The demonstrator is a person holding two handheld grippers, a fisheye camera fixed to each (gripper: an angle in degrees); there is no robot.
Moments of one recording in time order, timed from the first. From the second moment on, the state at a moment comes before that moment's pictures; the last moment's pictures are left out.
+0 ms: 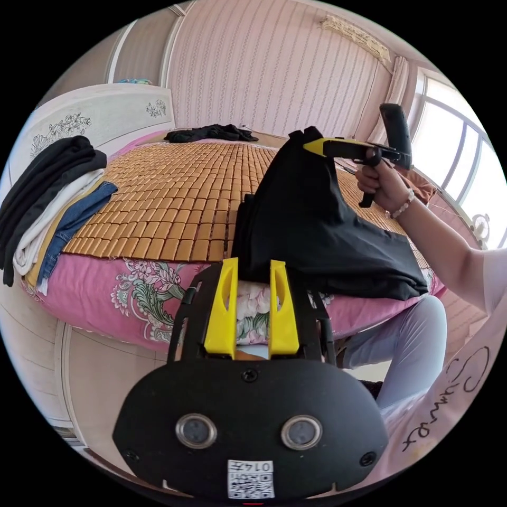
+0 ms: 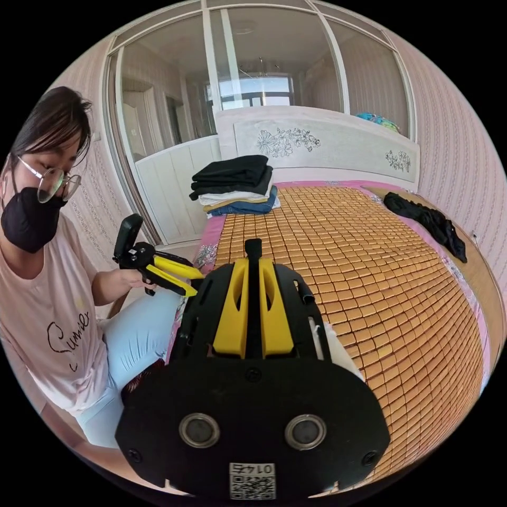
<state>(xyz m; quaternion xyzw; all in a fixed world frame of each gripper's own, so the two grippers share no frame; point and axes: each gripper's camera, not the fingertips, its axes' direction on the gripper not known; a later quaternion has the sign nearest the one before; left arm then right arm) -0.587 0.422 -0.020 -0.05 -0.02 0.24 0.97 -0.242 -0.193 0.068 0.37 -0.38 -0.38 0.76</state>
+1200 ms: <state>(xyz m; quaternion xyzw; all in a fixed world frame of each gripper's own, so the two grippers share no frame) -0.424 0.548 0.008 -0.01 0.22 0.36 0.91 -0.200 0.019 0.157 0.18 -0.40 -0.12 0.89</state>
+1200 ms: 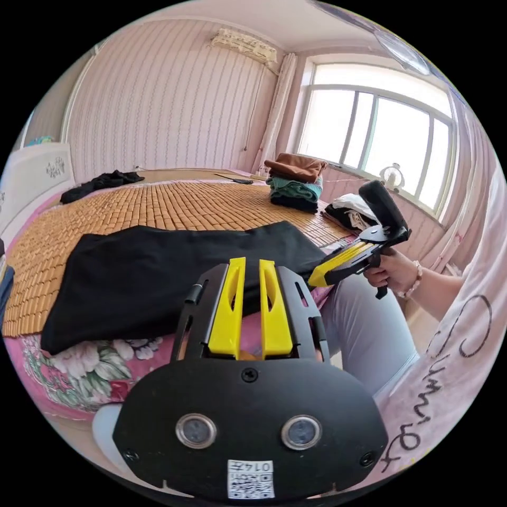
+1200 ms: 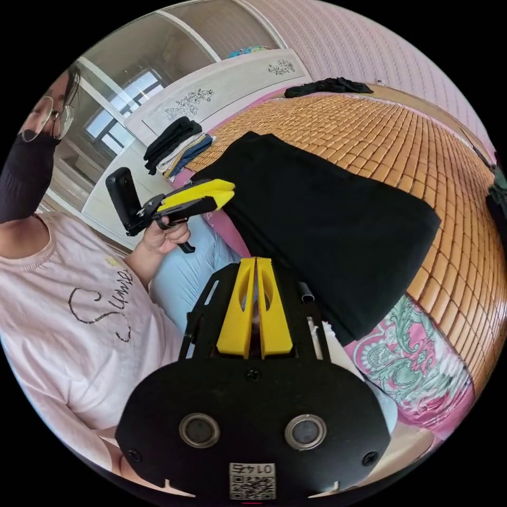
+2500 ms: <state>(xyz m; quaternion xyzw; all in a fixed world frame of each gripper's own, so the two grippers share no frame) -0.407 0.599 0.072 0.03 0.17 0.43 0.89 -0.333 -0.230 0.100 -0.02 -0.14 -0.30 0.94</state>
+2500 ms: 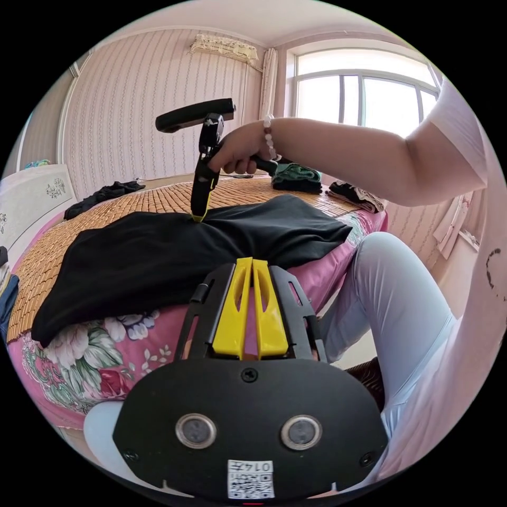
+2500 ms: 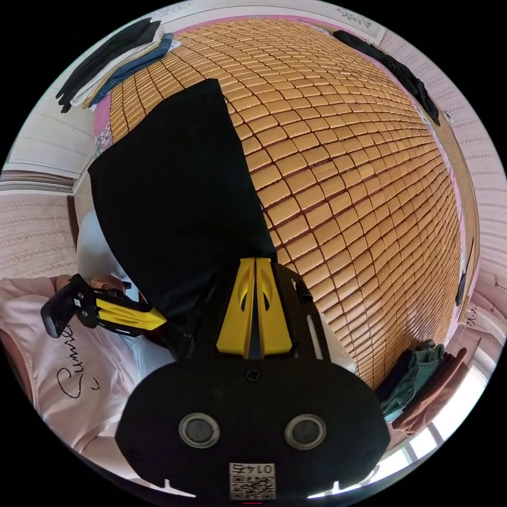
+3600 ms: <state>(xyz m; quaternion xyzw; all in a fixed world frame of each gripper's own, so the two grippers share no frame) -0.045 0.476 0.308 -0.34 0.16 0.54 0.75 -0.003 0.223 0.252 0.20 -0.48 0.16 0.84</state>
